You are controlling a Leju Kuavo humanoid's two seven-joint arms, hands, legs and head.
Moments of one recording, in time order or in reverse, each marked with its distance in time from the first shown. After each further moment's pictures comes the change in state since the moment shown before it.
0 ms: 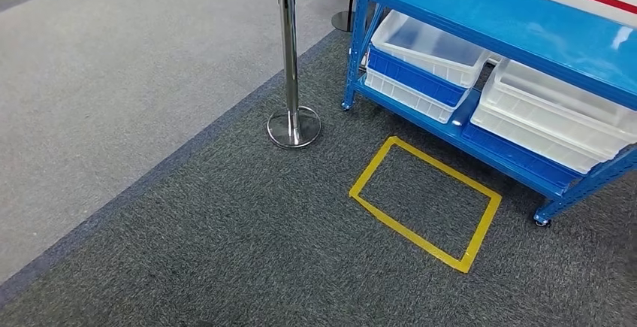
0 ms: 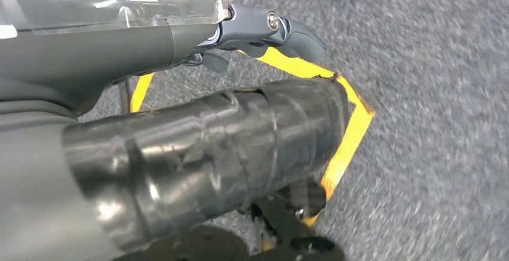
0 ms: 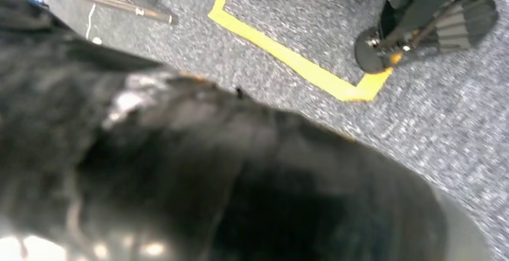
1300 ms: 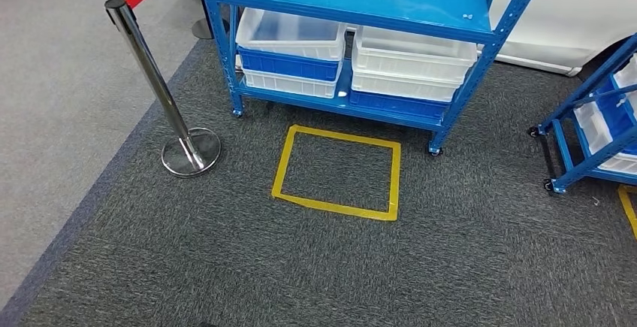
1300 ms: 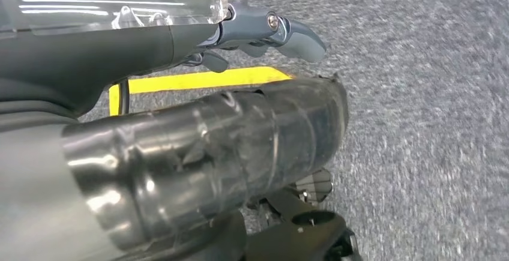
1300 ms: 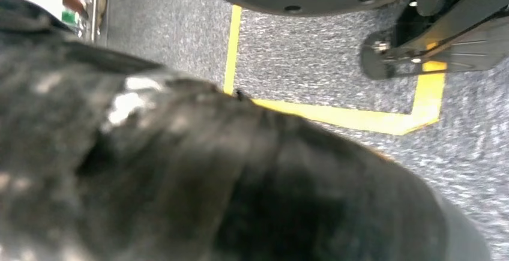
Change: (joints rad) left arm 0.008 -0.008 0.001 0.000 -0.014 -0.016 0.007; right arm 0.003 -0.006 -0.001 0.002 0.025 0.022 0.027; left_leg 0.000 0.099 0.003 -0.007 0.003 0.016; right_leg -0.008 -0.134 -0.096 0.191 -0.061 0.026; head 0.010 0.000
